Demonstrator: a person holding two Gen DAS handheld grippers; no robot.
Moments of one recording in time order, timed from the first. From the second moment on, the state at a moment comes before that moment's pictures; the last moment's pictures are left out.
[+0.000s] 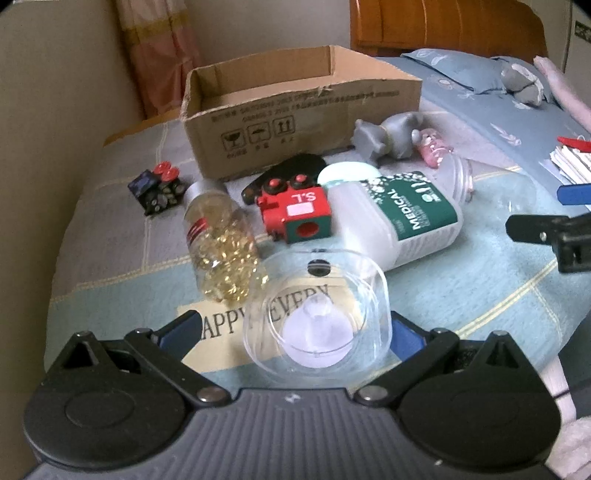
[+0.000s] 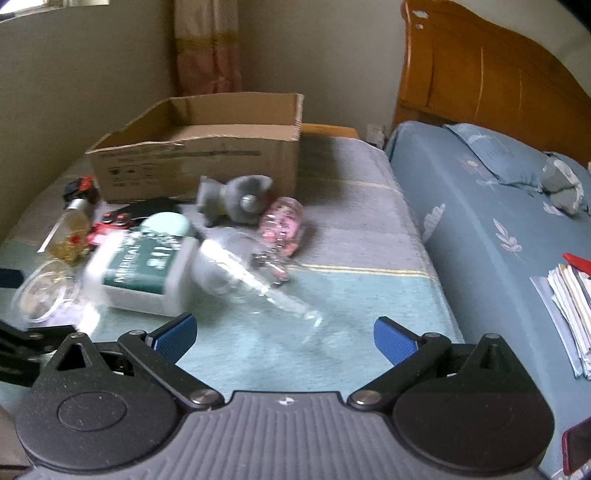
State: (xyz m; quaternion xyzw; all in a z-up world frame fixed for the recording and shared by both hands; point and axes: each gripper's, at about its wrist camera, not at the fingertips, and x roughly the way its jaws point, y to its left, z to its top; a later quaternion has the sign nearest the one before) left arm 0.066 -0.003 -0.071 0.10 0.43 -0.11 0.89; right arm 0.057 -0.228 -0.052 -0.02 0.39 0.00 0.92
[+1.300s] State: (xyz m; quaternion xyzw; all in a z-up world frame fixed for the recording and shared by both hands) left arm 0.054 0.042 -0.074 0.08 0.43 -0.14 0.89; right arm 0.105 -0.230 -0.055 0.02 0.42 0.06 0.91
